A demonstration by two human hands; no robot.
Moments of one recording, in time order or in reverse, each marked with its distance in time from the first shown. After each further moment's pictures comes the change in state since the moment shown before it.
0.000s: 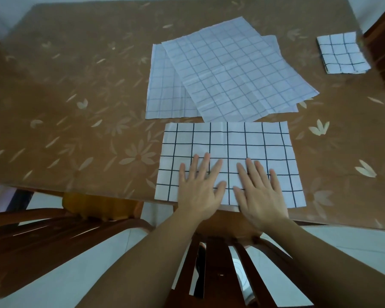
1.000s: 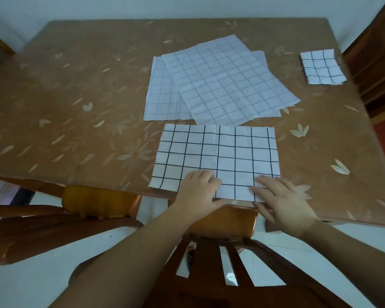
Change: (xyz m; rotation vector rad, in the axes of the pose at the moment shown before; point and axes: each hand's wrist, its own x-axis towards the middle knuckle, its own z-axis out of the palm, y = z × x) left_hand -0.026 0.026 -0.019 0.031 0.108 0.302; right_hand -0.046 0.084 -0.031 -0.033 0.192 -0.402
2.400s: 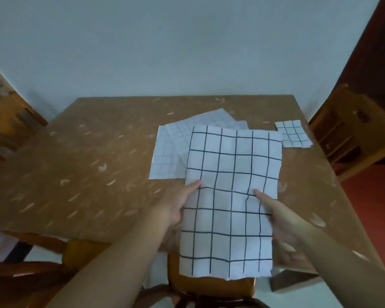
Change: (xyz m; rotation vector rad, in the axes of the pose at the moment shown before) left_hand 0.046 -0.005 -0.162 -1.631 -0.014 -0.780; right_hand 0.065 0.008 -0.122 1.711 -0.197 0.897
